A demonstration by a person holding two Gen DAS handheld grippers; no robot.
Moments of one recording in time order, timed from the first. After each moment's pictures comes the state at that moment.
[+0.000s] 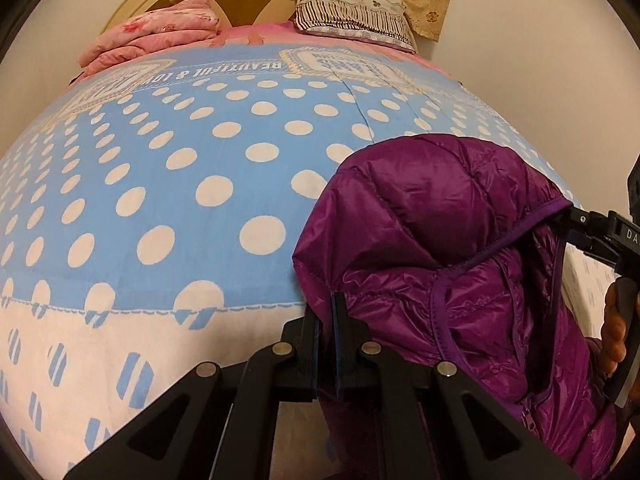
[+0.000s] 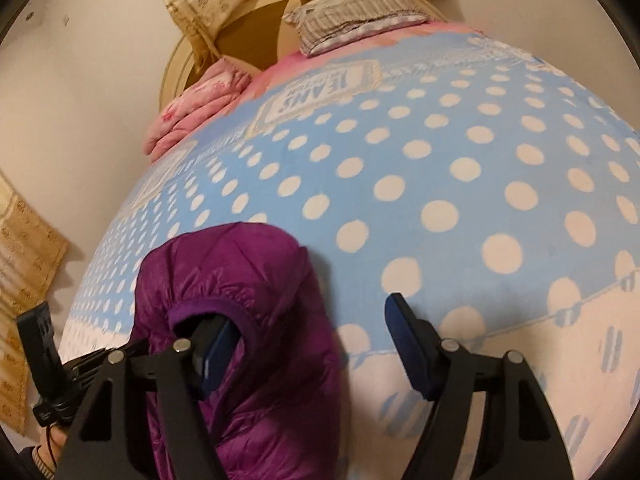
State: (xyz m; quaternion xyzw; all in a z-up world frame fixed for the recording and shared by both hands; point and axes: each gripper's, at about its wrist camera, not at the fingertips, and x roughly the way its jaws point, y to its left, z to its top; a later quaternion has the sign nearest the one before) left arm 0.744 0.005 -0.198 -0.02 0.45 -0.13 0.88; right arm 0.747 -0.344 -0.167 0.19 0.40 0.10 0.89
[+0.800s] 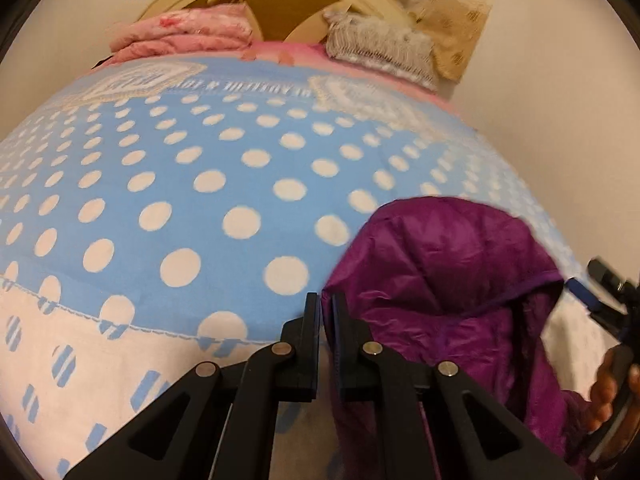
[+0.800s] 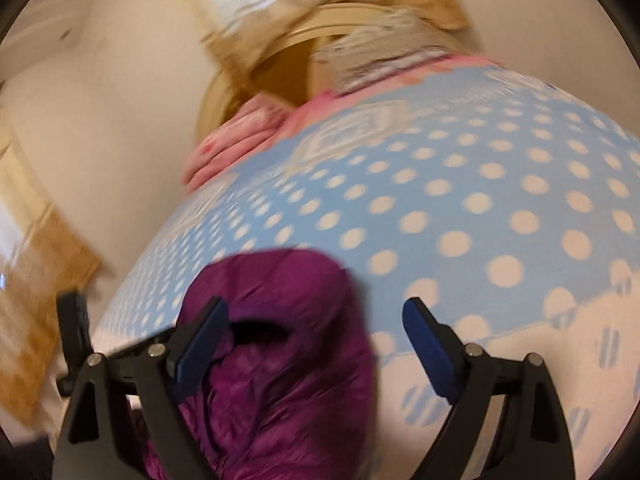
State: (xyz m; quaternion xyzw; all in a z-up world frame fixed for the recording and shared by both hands) left arm 0.758 0.024 -0.185 -0.09 0.42 -0.10 0.90; right arm 0.726 -0.363 -0.151 0.24 0.34 0.10 0.91
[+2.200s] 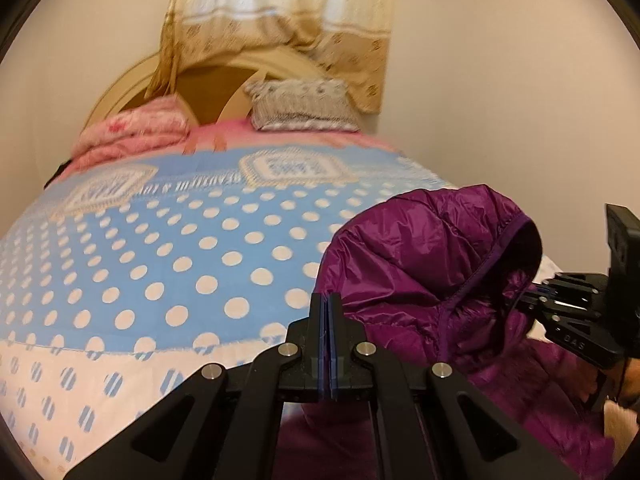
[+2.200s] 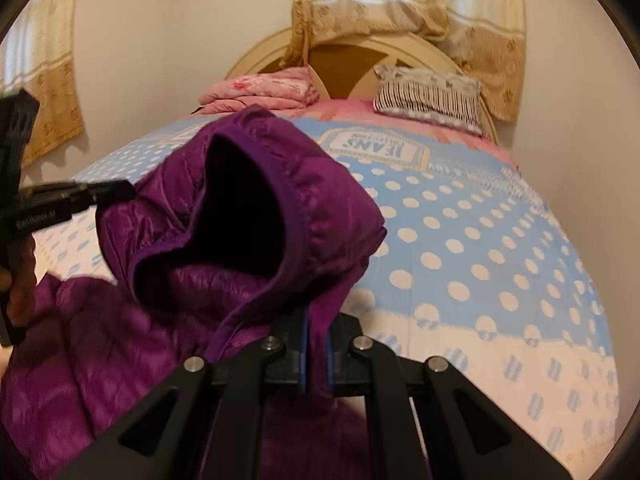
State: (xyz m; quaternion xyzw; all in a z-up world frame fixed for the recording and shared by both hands) left arm 0.646 0.008 -0.102 0.00 0.28 -0.20 0.94; right arm 0.617 -0.287 -0.122 -0.07 0.31 0.15 0.94
